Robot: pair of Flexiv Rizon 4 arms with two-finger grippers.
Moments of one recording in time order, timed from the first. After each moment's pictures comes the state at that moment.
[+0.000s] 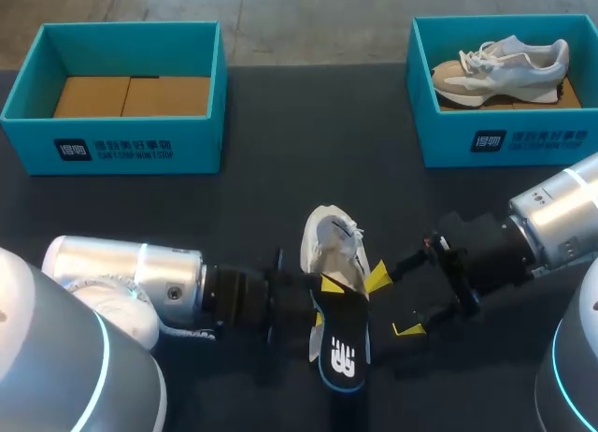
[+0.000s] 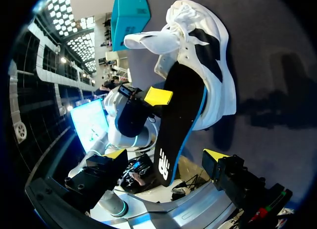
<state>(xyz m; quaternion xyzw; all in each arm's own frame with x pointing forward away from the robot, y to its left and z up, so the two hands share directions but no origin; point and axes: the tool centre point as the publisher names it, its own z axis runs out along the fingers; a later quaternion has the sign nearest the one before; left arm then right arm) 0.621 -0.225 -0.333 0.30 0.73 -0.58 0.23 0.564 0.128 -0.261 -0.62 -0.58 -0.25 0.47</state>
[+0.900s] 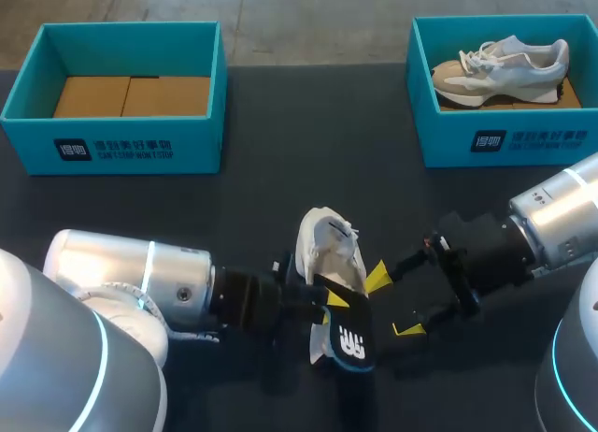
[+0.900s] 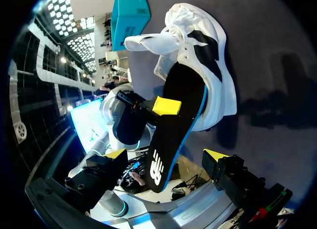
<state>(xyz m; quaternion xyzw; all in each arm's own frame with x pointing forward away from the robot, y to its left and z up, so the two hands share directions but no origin) 0.614 -0.231 -0.333 0.30 0.75 -0.54 0.22 0.564 0.128 -0.261 -0.62 -0.58 -0.25 0.47</state>
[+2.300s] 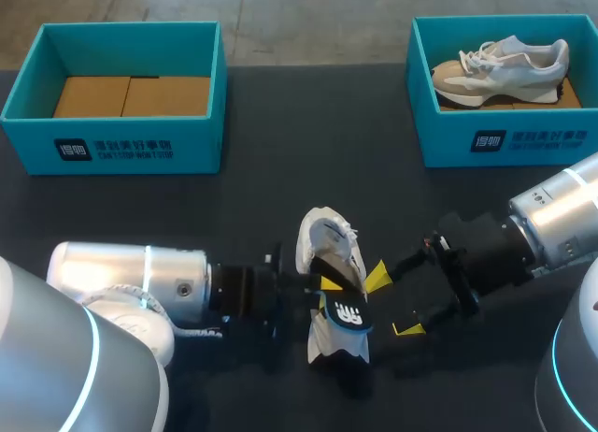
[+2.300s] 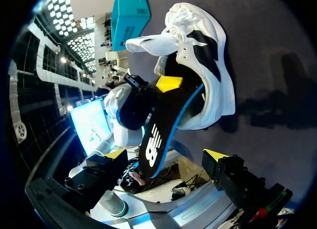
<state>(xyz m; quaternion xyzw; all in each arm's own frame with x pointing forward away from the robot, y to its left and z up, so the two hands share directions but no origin) 0.648 -0.226 -0.351 0.24 0.76 -0.56 0.23 0.564 0.128 -0.261 -0.62 -0.58 -0.25 0.47</state>
